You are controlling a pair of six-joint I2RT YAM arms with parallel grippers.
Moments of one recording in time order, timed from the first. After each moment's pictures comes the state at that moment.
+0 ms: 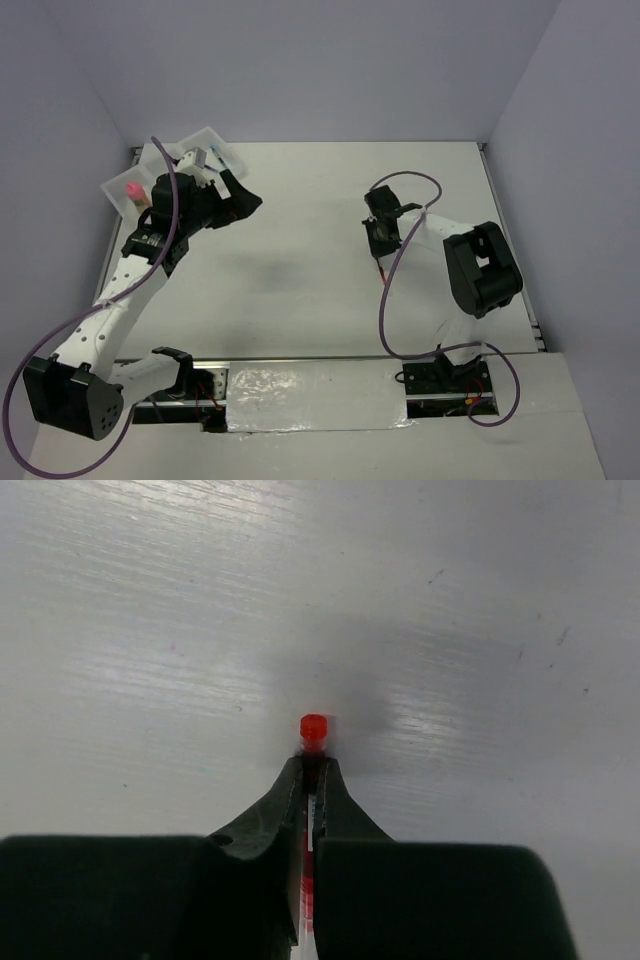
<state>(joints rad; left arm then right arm) -0.23 1.09 1.00 -0.30 0.19 -0.61 0.39 1.77 1.07 -0.45 0.09 0.19</state>
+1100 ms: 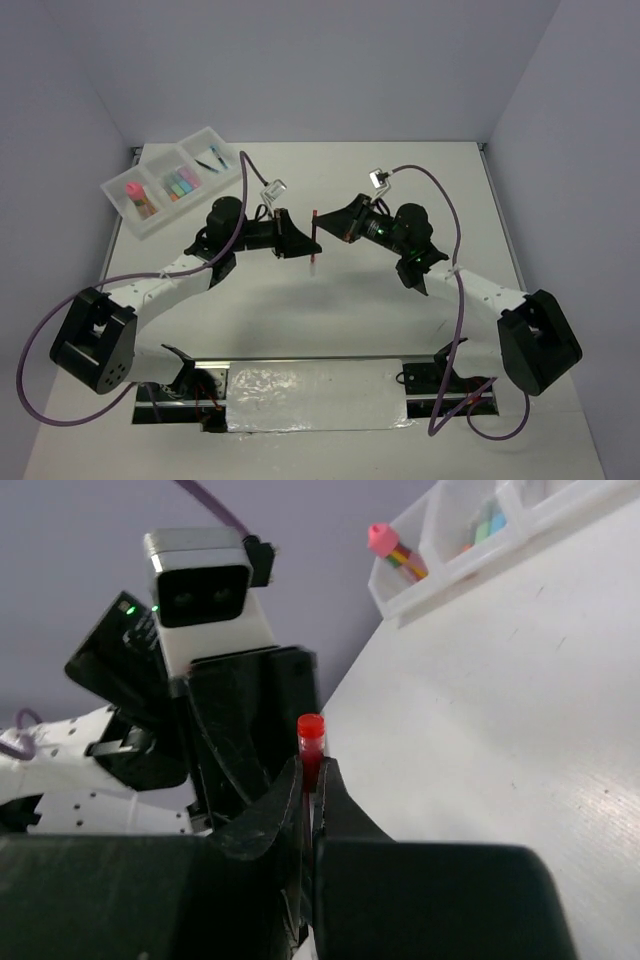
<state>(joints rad) -0.48 1.34 0.74 0.46 0.82 -0.77 0.54 1.26 0.66 0.71 -0.49 0.93</state>
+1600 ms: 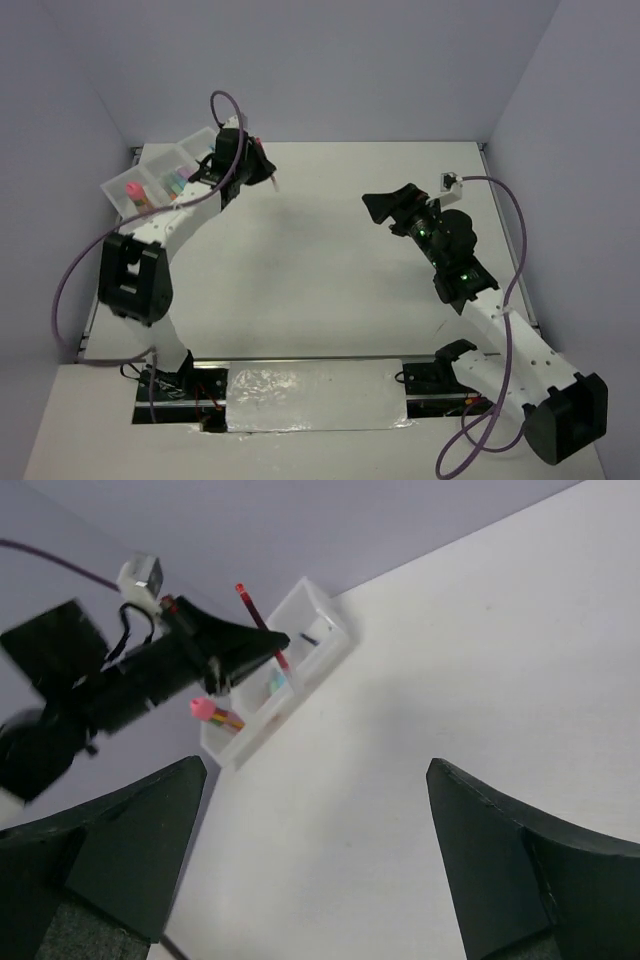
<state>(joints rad) -0.34 1.65 1.33 -0.11 0.06 -0.63 0.39 0.92 0.67 0.22 -0.05 0.83</state>
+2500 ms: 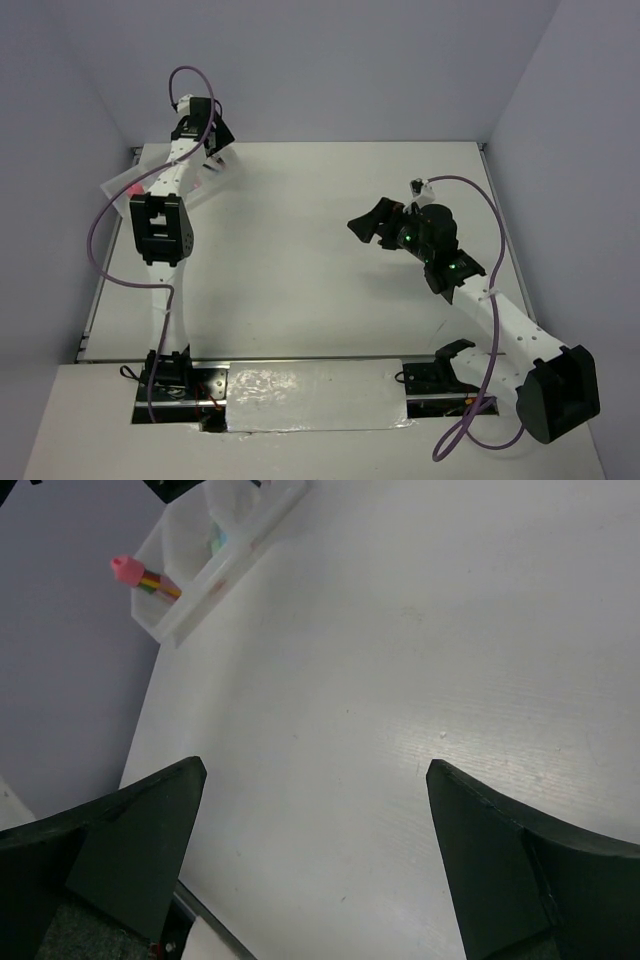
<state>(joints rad) -0.03 2.38 2.25 -0.57 -0.33 -0.58 0.38 1.00 0.66 0.06 -0.22 0.68</state>
